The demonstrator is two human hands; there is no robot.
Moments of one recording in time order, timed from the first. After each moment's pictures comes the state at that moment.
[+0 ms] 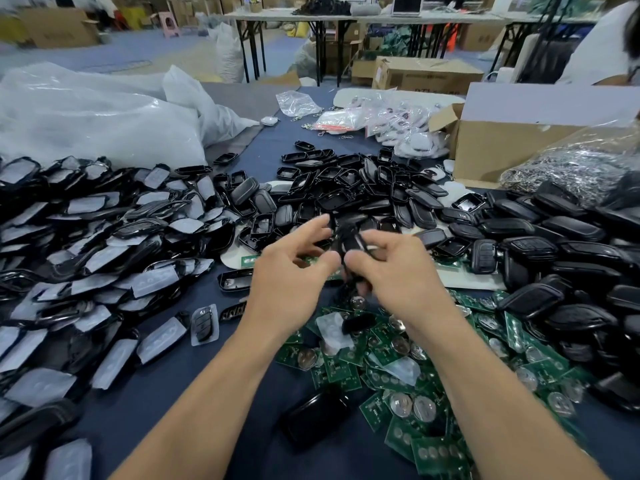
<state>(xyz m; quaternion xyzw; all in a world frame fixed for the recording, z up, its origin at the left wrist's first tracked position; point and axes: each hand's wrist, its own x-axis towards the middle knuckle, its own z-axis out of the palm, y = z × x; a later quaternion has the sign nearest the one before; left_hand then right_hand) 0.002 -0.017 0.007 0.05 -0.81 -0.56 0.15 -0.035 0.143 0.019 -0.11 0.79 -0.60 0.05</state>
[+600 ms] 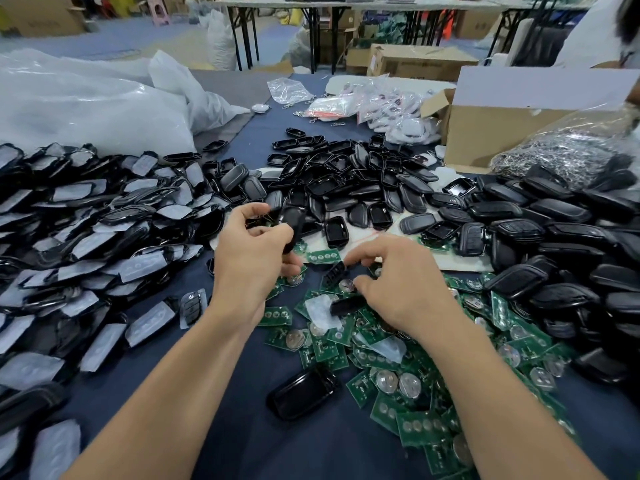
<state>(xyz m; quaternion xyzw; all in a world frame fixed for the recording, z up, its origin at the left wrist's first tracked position) -0.003 -0.029 0.010 0.20 -0.67 -0.69 0.19 -0.016 0.165 0.015 -0.15 0.93 -0.33 -0.01</state>
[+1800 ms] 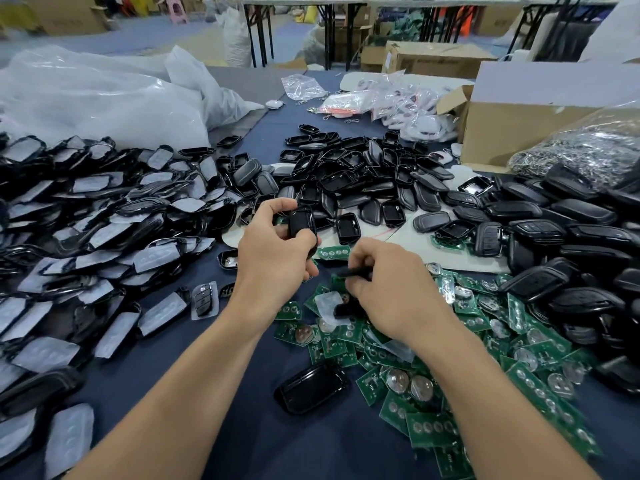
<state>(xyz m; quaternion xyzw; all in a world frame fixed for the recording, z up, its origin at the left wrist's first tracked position) 0.000 -0.022 0.004 0.15 -0.75 -0.63 0.17 -0.002 0.145 0.017 -0.14 0.93 -0.34 0.03</state>
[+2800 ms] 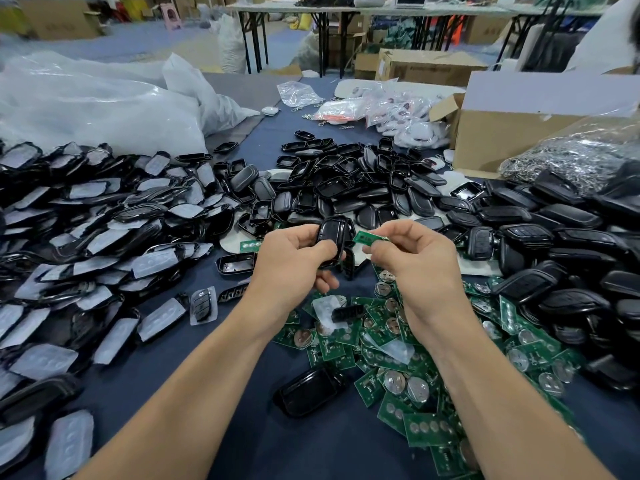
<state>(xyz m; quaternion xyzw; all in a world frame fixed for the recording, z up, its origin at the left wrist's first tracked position) 0.003 -0.008 0.009 0.08 -0.72 -0.69 0.05 -0.020 0.155 0.010 -0.02 0.67 -0.74 -0.02</state>
